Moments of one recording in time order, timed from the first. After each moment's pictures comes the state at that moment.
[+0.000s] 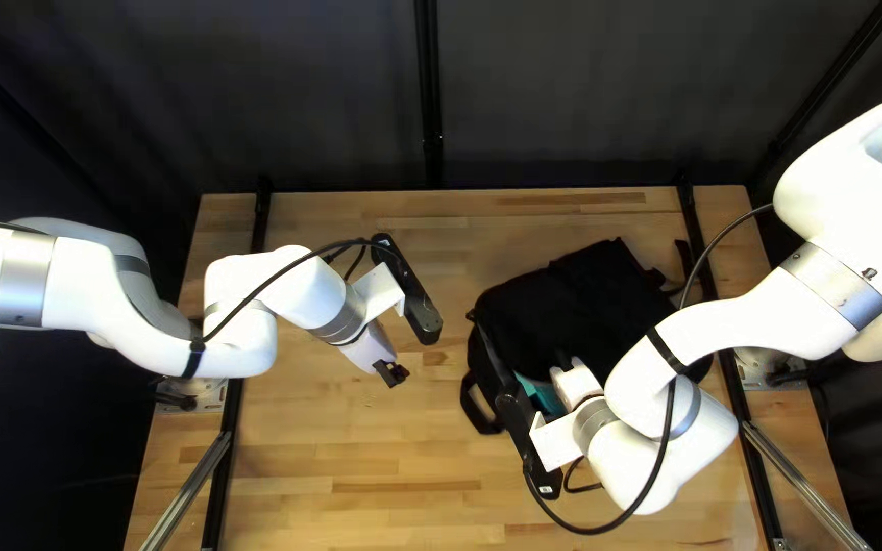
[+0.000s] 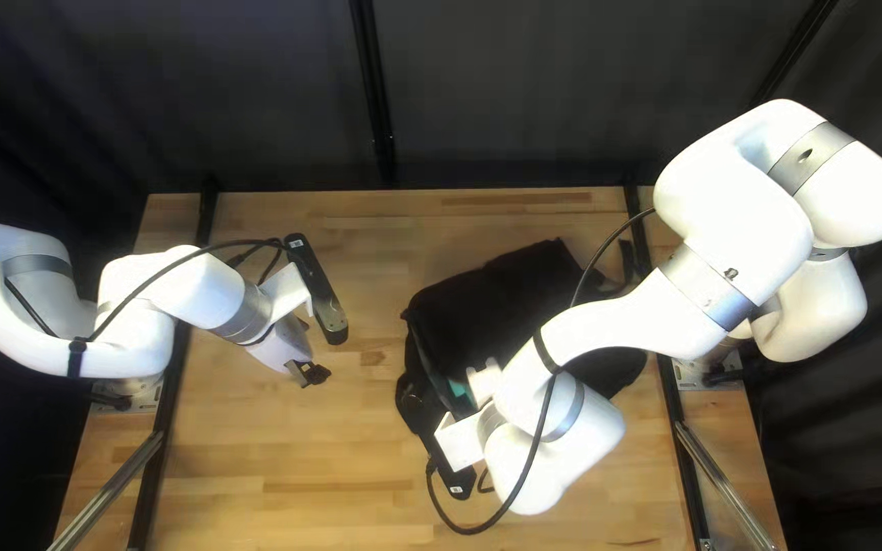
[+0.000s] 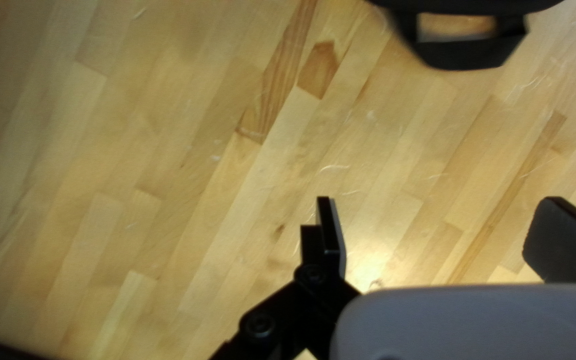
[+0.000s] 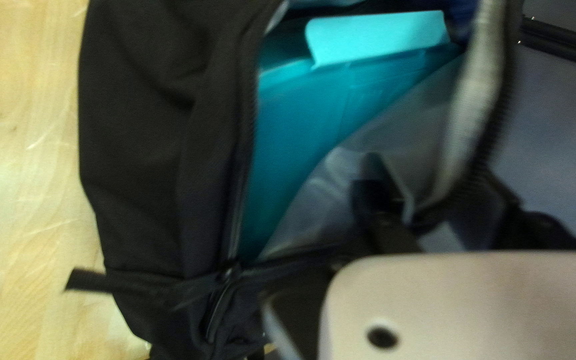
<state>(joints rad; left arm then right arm) 0.43 -0.47 -0.63 0.52 -0.40 0.64 -0.38 0.10 0.18 0.49 1.07 -0.77 1.35 0.50</state>
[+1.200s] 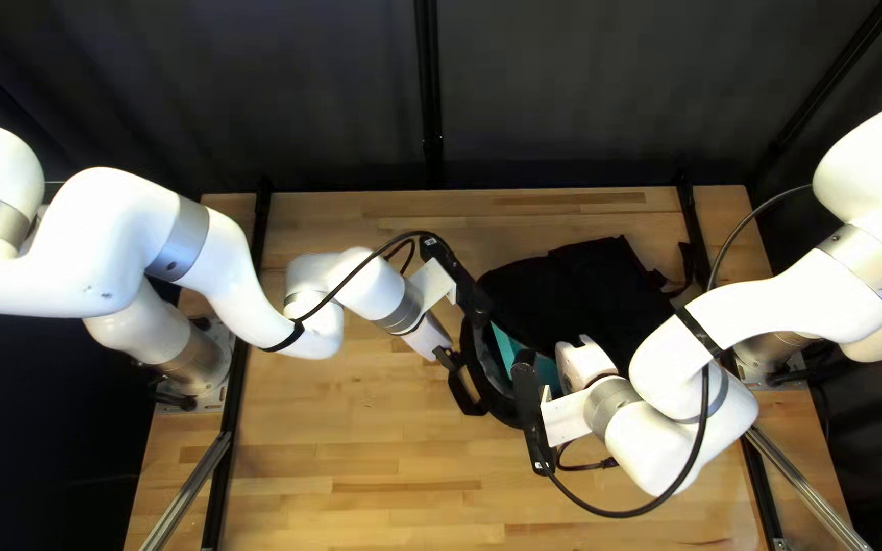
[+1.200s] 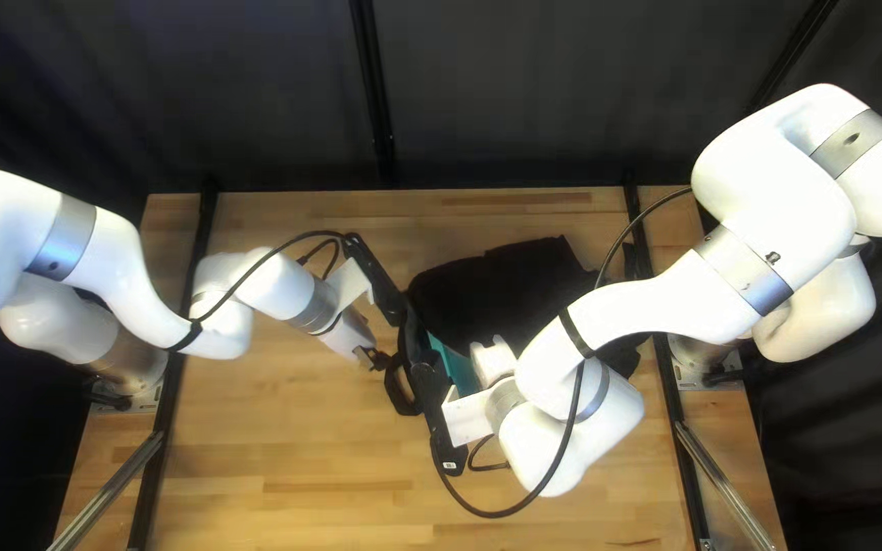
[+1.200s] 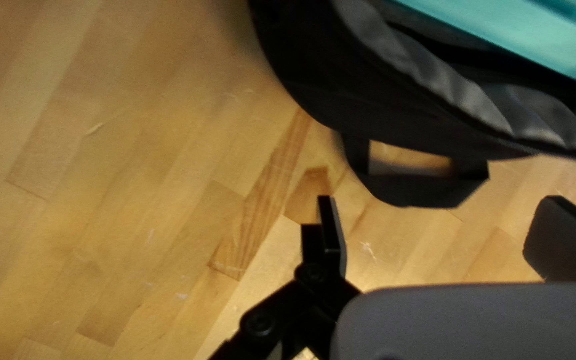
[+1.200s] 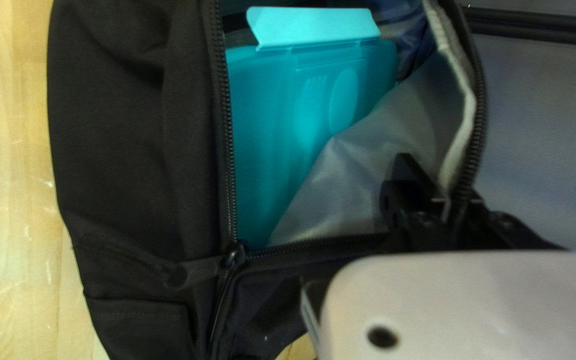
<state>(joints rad) 0.66 -0.06 -0.70 0.59 -0.02 0.27 -0.64 0.09 0.08 0.48 1.03 -0.84 1.34 0.61</state>
